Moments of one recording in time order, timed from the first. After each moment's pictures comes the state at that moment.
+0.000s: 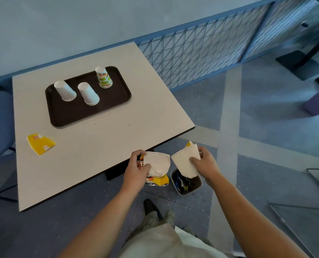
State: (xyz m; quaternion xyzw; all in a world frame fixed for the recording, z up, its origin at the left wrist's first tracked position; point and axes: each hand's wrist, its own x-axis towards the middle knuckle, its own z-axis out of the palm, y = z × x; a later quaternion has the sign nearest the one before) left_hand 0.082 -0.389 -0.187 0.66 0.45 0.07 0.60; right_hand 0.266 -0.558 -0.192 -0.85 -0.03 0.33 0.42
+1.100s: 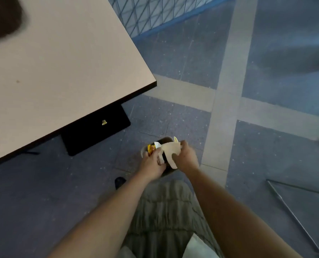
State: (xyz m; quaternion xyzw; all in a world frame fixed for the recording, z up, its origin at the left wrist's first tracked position) left_hand 0.275 -0.519 -0.504 0.77 0.39 -0.28 0.42; right_hand 0.385 -0.630 -0.527 -0.88 -0.07 0.41 0.22
